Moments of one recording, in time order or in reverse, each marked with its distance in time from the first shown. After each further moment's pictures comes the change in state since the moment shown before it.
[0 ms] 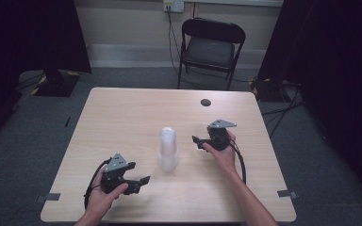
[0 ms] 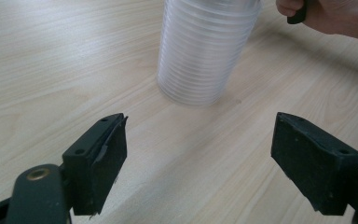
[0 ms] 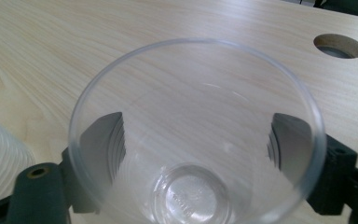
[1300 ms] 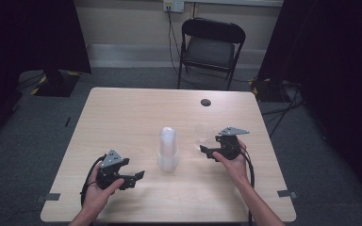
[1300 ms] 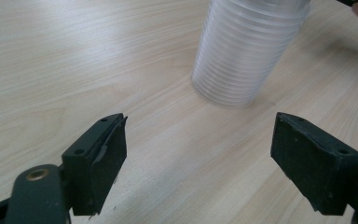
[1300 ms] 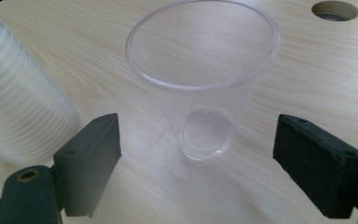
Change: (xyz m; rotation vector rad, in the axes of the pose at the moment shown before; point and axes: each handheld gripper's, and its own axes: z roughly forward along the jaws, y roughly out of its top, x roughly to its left) left arm 0.018 0.000 -0.003 -0.001 0.069 -0.018; right arm 0.001 -0.015 -0.046 0.049 0.044 0.058
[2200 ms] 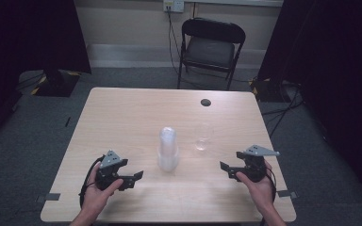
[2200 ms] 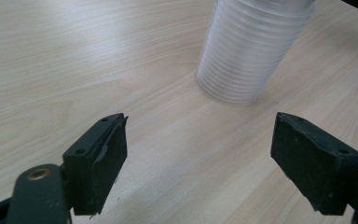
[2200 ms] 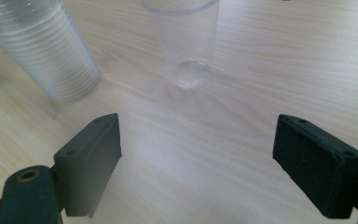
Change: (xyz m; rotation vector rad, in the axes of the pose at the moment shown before) left arm -0.001 -0.001 -0.004 0.004 0.021 -0.021; right arm 0.005 -0.043 -0.090 -0.024 -0.042 0.039
